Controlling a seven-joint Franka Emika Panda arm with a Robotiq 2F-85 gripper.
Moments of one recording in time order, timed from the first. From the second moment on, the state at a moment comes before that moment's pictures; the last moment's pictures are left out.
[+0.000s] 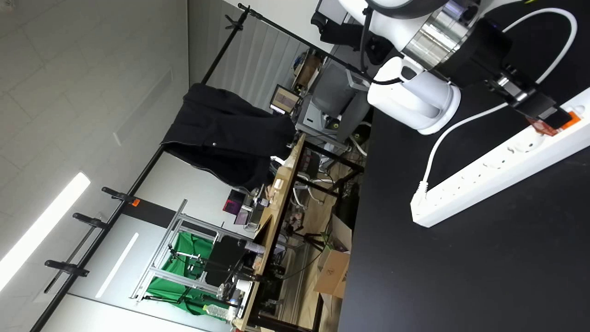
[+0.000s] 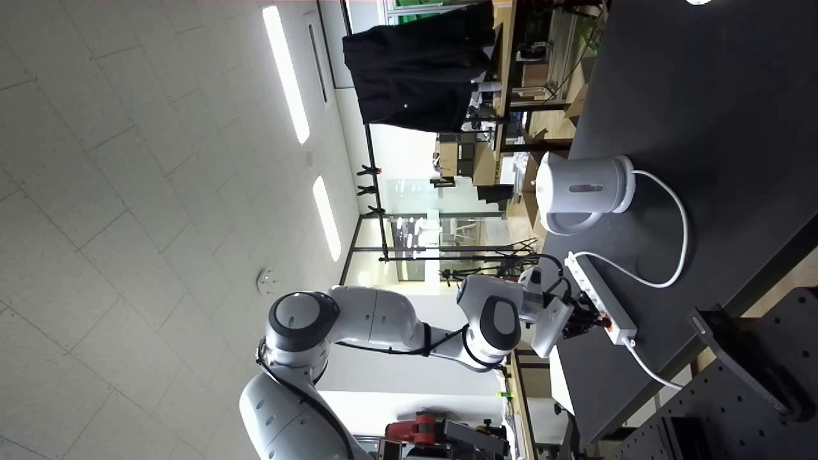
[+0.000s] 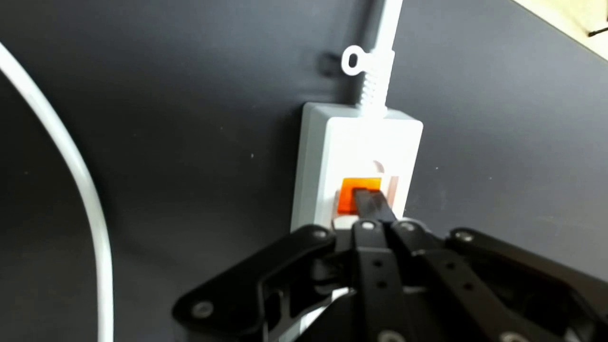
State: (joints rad) arm -0.27 0.73 0.43 -2.41 0.17 3.08 -0.46
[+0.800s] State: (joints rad) arm -0.01 0.68 0.25 -2.44 0.06 3.14 -0.23
